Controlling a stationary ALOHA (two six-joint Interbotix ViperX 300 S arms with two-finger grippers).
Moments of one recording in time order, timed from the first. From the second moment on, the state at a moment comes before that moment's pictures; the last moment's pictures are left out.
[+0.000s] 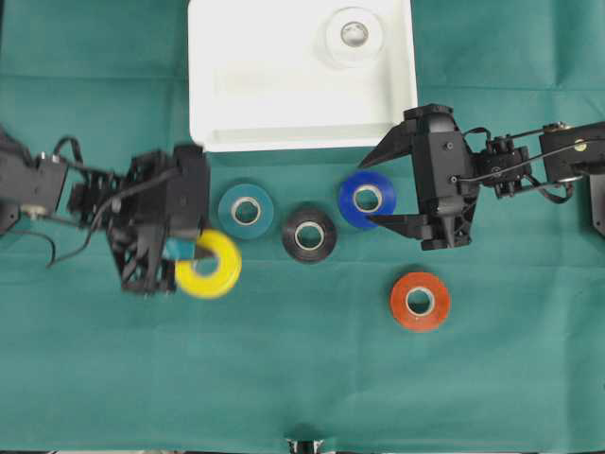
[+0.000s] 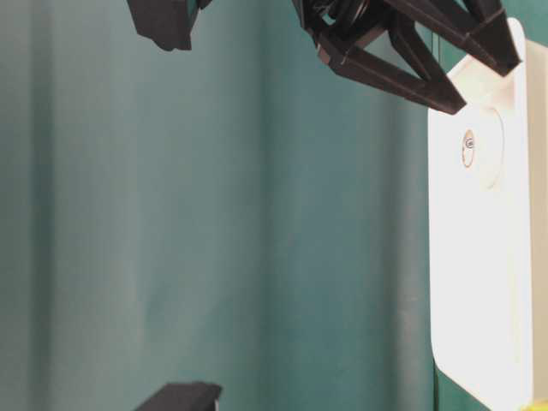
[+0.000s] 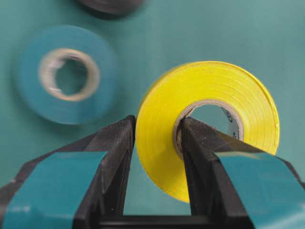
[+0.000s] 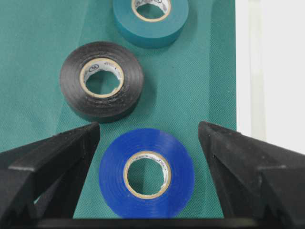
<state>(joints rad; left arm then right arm) -0.15 -0.21 0.81 -0.03 0.28 -0.20 0.02 -0.16 0.88 -0.29 -0.11 0.33</state>
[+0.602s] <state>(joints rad) 0.18 -0.22 0.80 -0.02 0.26 0.12 0.02 -0.16 0.88 -0.29 -0.11 0.33</state>
